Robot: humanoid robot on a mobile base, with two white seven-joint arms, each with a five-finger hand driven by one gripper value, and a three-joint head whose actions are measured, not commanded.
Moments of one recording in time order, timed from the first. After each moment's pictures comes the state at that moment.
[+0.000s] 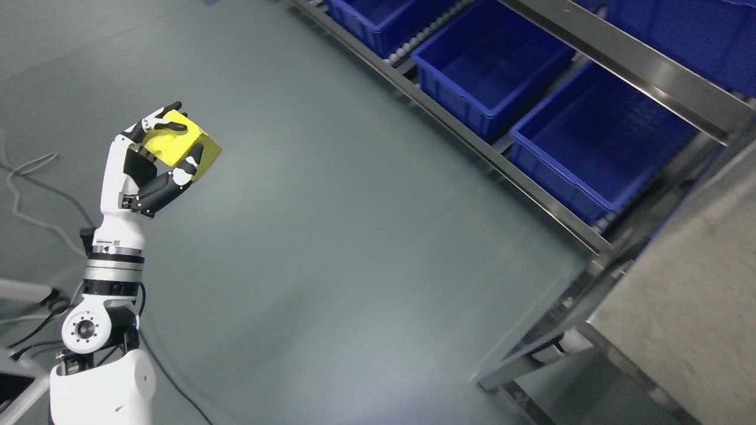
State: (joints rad) left arm -0.12 0.00 0.32 -1.66 0.11 -0.20 -0.38; right arm 0.00 0.00 -0.09 0.00 0.00 -0.10 -0.03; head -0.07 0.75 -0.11
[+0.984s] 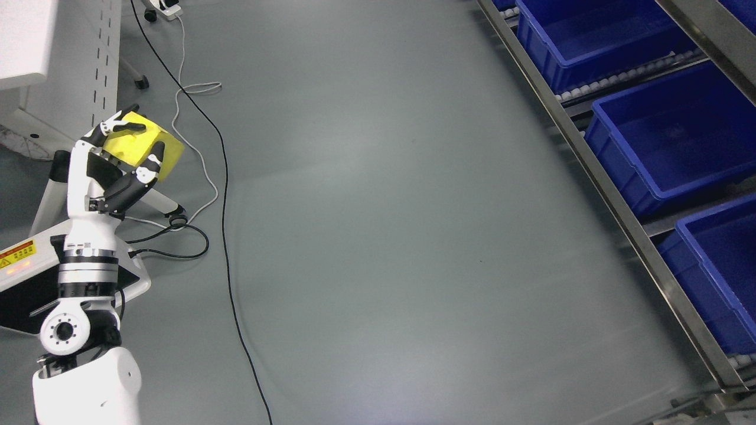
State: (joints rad) left arm -0.15 0.00 0.41 -1.60 0.11 -0.21 -0.38; right arm 0.00 0.00 -0.09 0.00 0.00 -0.10 -0.03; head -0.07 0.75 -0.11
